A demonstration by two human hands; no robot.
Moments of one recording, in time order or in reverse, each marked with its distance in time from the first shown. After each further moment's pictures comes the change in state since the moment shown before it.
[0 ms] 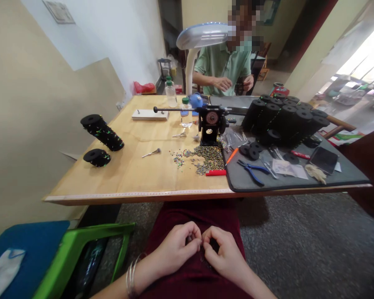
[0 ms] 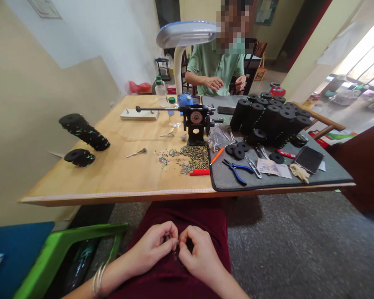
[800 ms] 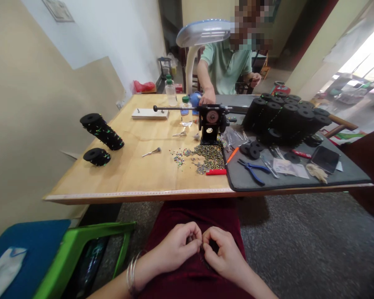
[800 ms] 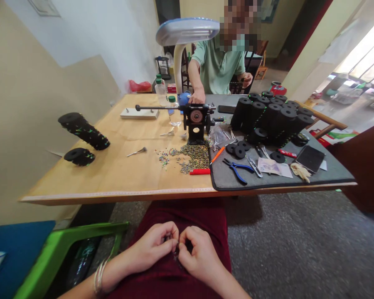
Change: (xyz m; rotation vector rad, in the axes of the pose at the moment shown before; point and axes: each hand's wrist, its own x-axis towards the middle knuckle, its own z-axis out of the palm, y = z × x) left_hand 0.003 -0.001 -0.004 0.008 -0.076 -0.007; right_hand -0.002 0.001 0.000 -0.037 -0.013 -0.050
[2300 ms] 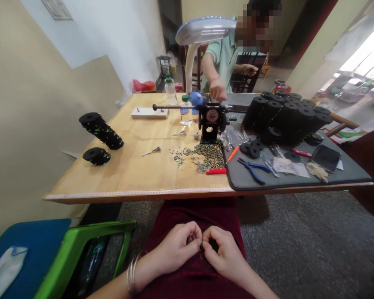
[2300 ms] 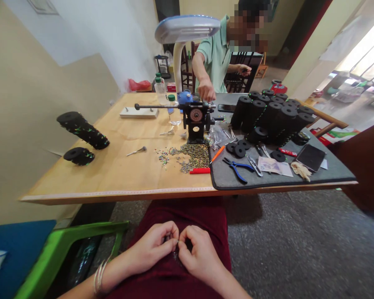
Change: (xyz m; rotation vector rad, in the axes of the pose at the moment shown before) left_hand -0.002 0.003 0.003 0.038 0.029 -0.001; right_hand 0.000 0.000 0.000 0.012 0.008 -0.004
